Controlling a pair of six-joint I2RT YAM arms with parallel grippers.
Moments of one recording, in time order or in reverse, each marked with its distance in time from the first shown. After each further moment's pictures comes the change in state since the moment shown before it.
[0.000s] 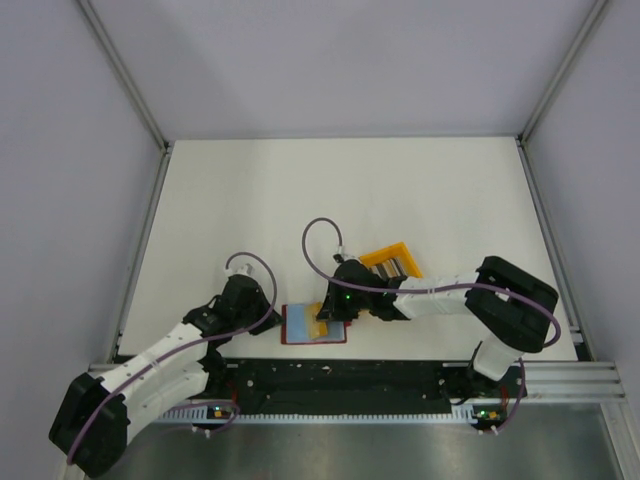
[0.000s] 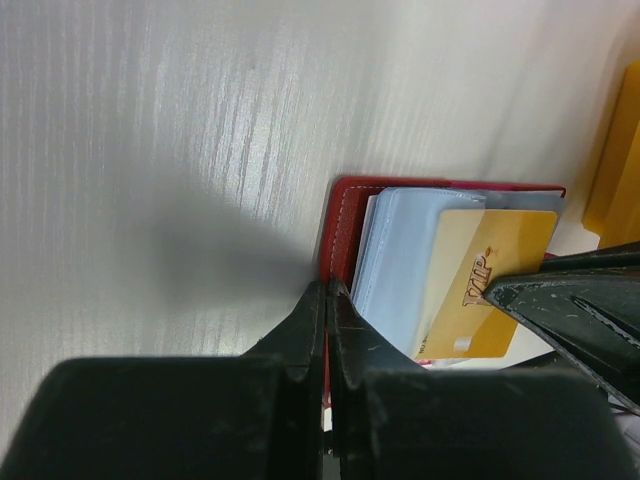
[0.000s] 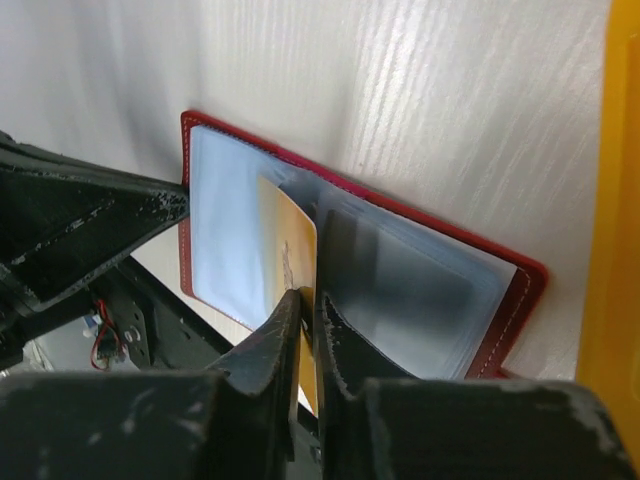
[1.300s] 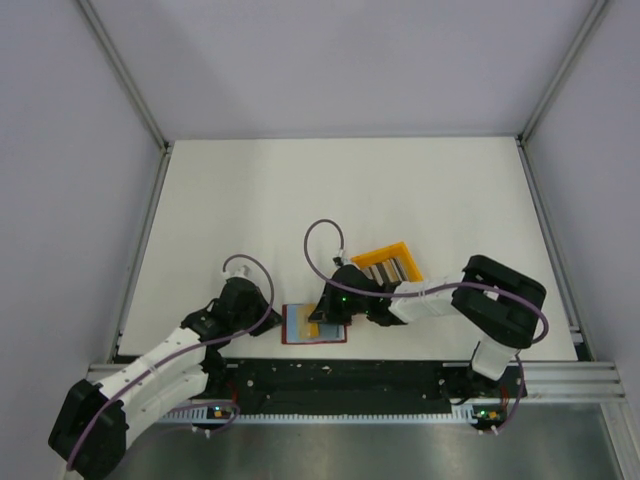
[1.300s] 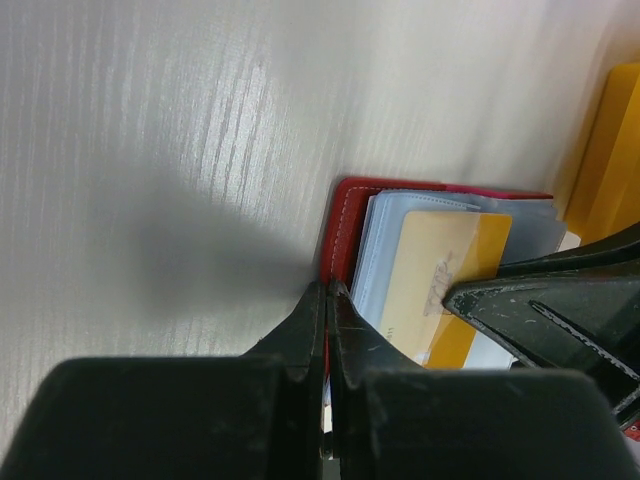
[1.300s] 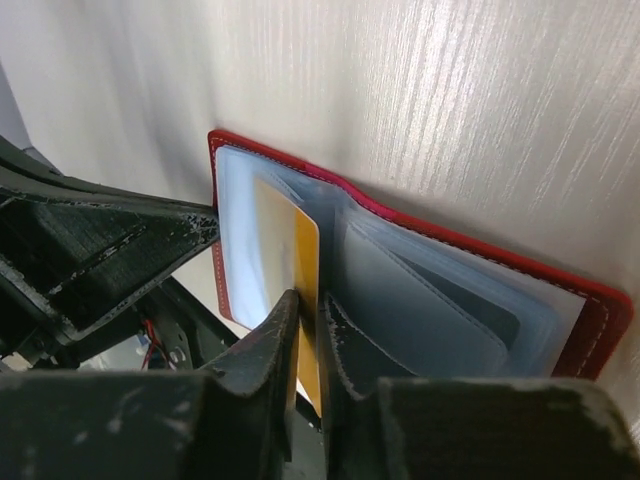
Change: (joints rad) left arm 0.001 -0.035 -0.036 0.027 0.008 -0.047; right arm 0.025 0.059 -0.047 0.188 -0.002 0.164
